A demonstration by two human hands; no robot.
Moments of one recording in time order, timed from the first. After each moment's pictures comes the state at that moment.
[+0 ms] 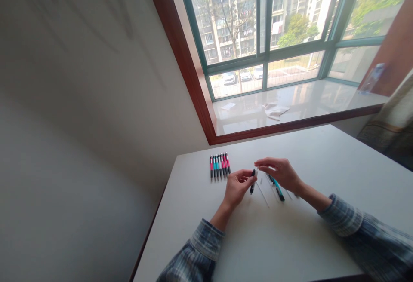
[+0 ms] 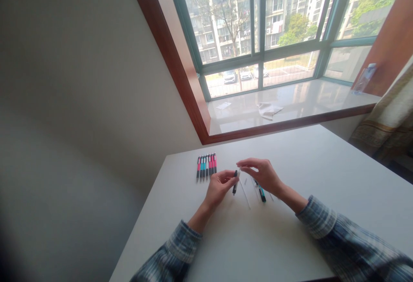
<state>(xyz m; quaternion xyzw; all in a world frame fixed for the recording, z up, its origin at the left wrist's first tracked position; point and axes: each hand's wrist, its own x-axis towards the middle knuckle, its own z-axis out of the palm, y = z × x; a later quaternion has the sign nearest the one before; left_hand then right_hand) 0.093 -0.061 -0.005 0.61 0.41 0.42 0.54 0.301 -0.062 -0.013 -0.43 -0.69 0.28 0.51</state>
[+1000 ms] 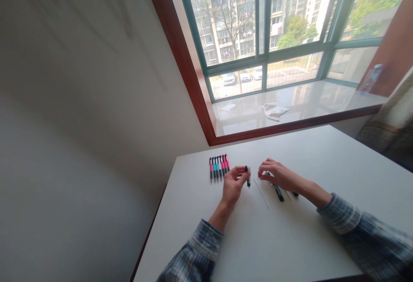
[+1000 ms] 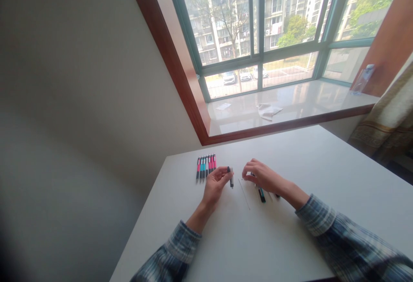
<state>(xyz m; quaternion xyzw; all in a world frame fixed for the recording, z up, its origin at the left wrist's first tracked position) 0.091 -0.054 -0.016 0.54 0.41 0.48 0.56 0.319 -0.056 -0.020 -0.40 -0.85 0.20 0.29</state>
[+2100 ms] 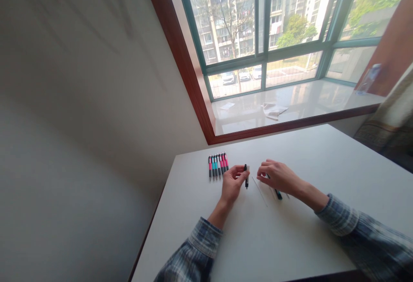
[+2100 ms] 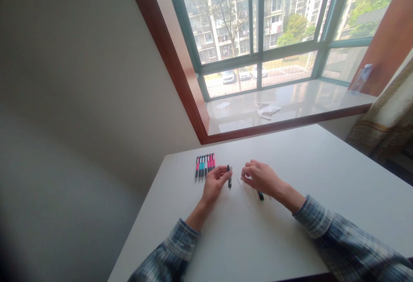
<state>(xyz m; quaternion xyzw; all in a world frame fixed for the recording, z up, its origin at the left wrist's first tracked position) 0.091 -0.055 -0.013 0.56 0.43 0.47 0.53 0.303 -0.072 -0.006 -0.51 -0.84 0.08 0.18</state>
